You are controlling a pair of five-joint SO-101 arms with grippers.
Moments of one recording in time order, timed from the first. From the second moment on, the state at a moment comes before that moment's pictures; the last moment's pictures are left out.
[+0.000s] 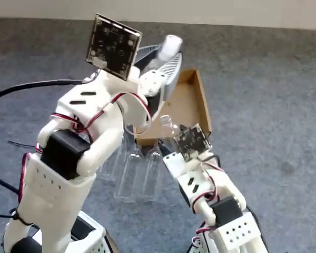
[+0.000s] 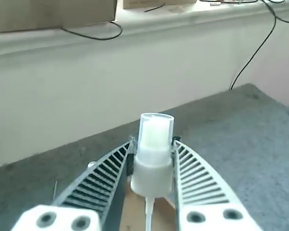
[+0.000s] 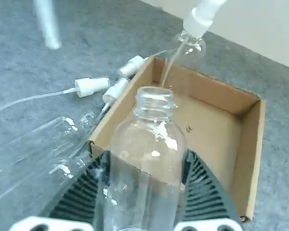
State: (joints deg) left arm 27.8 -35.6 0.0 53.9 7.3; right arm -28.6 -83.1 79.8 34.5 11.9
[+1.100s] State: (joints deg) left arm 30.8 -35.6 8.8 36.5 7.3; right arm -28.7 -97.9 82.7 34.5 11.9
